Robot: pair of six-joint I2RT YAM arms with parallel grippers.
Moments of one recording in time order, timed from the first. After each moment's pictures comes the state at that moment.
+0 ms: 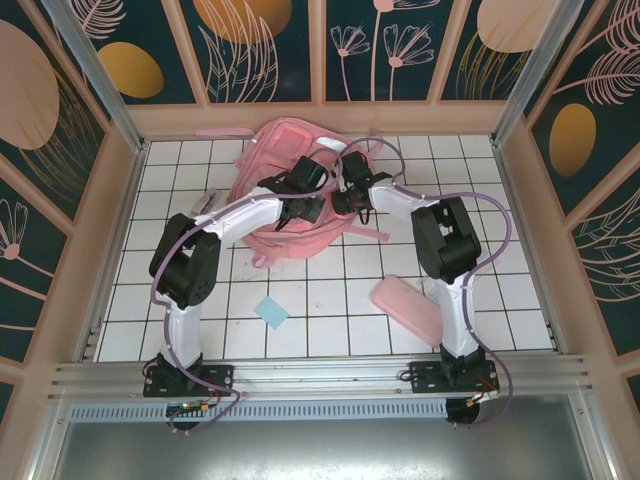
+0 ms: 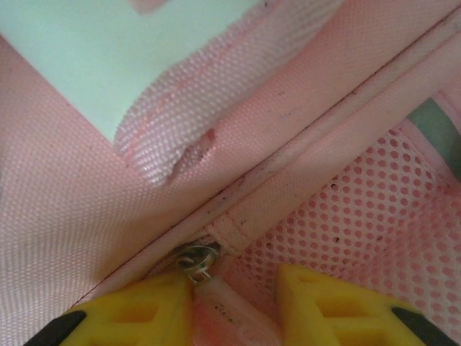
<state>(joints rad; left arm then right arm) -0.63 2.00 1.55 -0.55 -0.17 -0.14 0.50 2.15 1.58 -0.43 0.03 0.07</state>
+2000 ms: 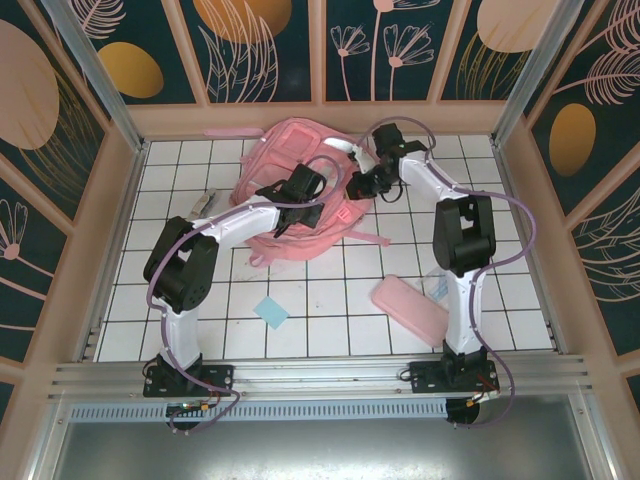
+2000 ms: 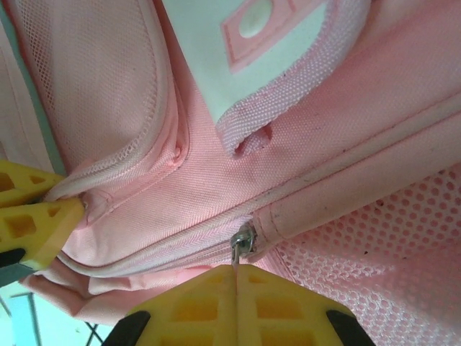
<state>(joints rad) -0.63 1.96 1.43 -0.42 -0.16 -0.14 0.32 2.16 1.80 -0.82 -0.57 -0.04</state>
